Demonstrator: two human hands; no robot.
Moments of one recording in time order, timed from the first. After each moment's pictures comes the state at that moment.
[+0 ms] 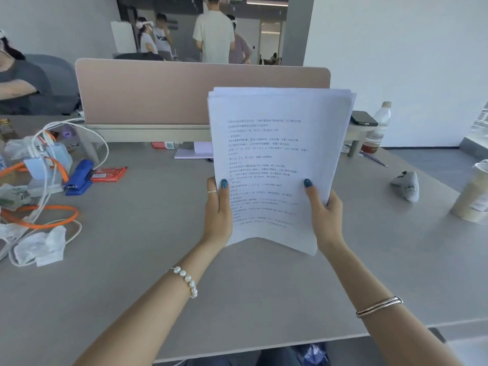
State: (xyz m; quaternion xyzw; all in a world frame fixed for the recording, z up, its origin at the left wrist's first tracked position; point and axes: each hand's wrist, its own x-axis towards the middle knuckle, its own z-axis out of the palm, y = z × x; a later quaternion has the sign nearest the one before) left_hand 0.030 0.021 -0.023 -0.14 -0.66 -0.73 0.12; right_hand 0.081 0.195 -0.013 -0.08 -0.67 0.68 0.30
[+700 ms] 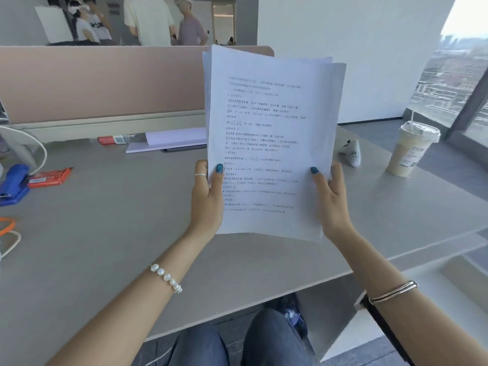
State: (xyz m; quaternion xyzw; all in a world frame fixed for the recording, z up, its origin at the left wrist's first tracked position) left_hand 0.080 0.070 -0.004 -0.21 -0.66 -0.71 0.10; right_hand 0.158 0.258 -0.010 -0.08 -0.67 0.66 0.34
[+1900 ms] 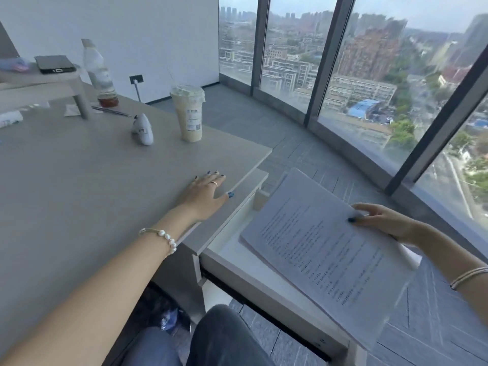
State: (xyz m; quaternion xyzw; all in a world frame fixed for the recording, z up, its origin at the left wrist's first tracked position) left_hand 0.183 0.428 -0.090 -0.61 -0.77 -0.15 -0.08; right_hand 0.567 0.566 -0.078 -0.50 -0.66 0.55 0.08
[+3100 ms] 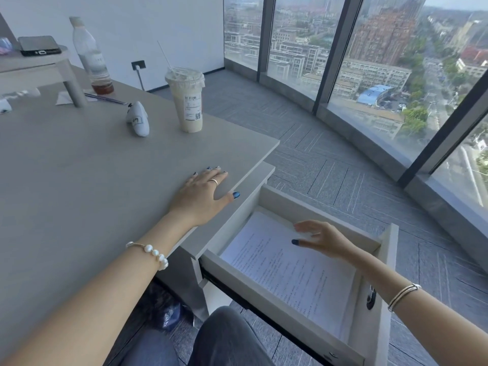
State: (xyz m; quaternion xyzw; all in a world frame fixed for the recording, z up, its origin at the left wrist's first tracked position) left_hand 0.182 0.430 -0.096 -0.62 -0.77 -0.16 -0.07; right_hand 0.467 0.545 -0.173 -0.42 -0.83 0.35 0.07
